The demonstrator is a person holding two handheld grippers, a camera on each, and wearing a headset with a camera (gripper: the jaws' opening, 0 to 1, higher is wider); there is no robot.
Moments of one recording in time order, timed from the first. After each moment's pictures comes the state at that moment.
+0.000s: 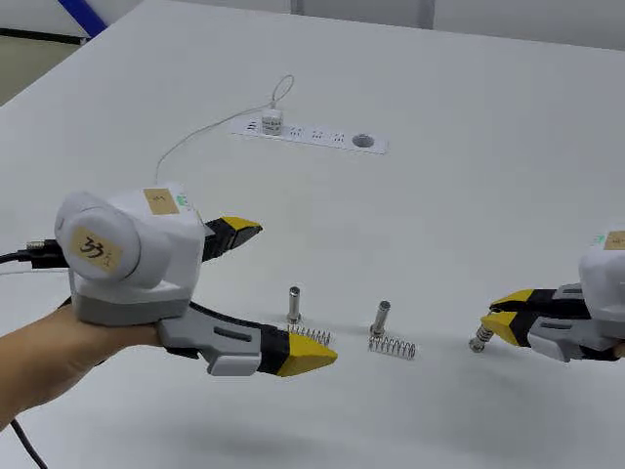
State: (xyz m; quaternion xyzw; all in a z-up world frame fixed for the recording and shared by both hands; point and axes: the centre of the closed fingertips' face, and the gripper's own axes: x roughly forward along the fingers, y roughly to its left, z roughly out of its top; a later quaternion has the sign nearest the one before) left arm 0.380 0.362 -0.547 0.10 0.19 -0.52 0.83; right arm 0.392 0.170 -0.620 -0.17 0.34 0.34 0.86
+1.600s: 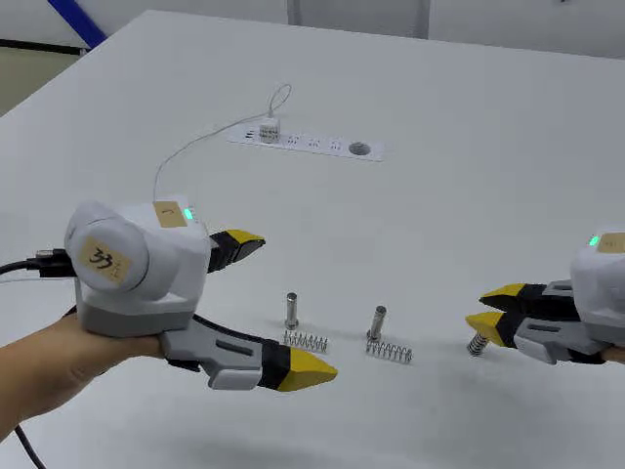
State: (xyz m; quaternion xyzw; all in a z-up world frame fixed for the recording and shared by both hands) left arm 0.369 0.355 -0.548 0.11 0.20 -0.53 0.82; right arm 0.390 0.198 -0.597 -0.18 0.30 0.37 0.86
